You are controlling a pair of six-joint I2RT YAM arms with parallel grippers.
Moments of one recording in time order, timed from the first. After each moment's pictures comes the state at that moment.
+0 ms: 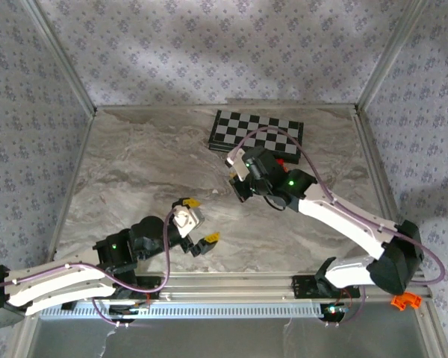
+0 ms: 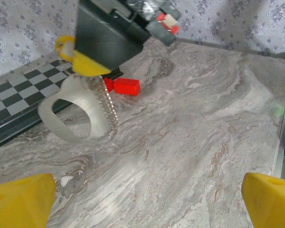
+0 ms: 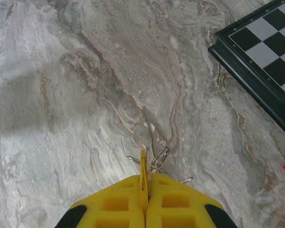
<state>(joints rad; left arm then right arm) -1.20 0.62 0.46 -0.12 -0.20 0.01 0.82 1.33 1.15 -0.55 0.01 0.02</state>
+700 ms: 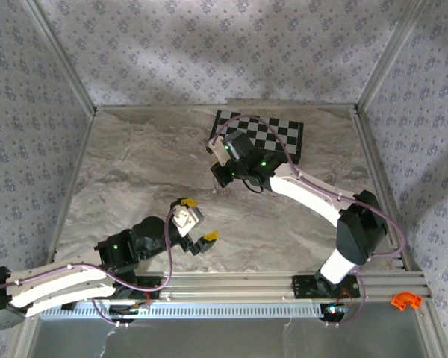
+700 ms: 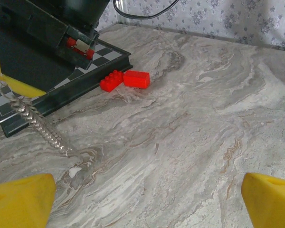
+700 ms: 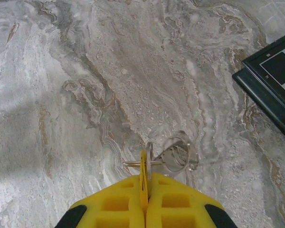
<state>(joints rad) -1.18 0.61 0.43 -0.11 -0.22 0.00 0.78 1.63 1.33 -0.43 -0.09 0.01</state>
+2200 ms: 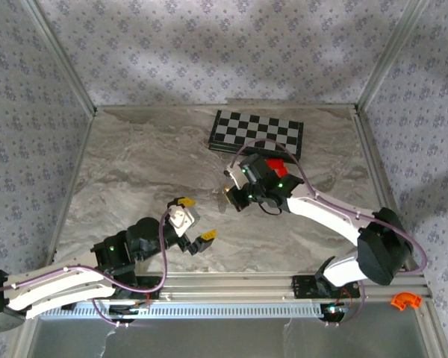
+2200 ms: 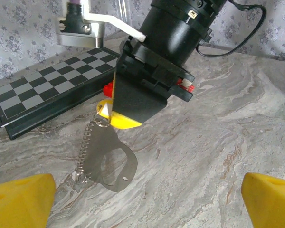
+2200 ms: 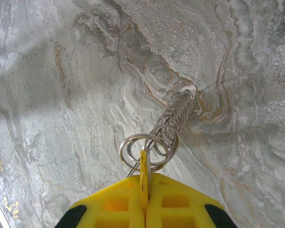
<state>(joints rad) -1.18 0.57 0.42 -0.11 -0.22 0.00 0.77 1.41 0.99 -0.42 -0.19 0.12</state>
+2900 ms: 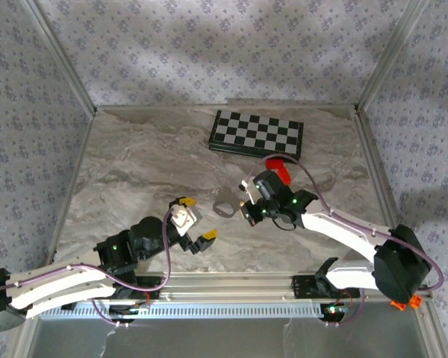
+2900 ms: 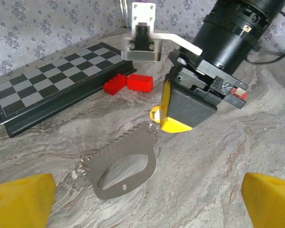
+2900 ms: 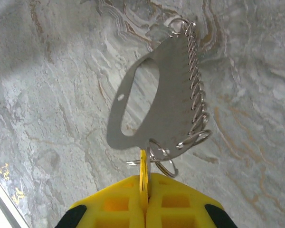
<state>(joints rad) -1.17 0.60 0.42 -0.09 -0.22 0.00 0.76 1.23 0.76 -0.43 -0.19 0.19</state>
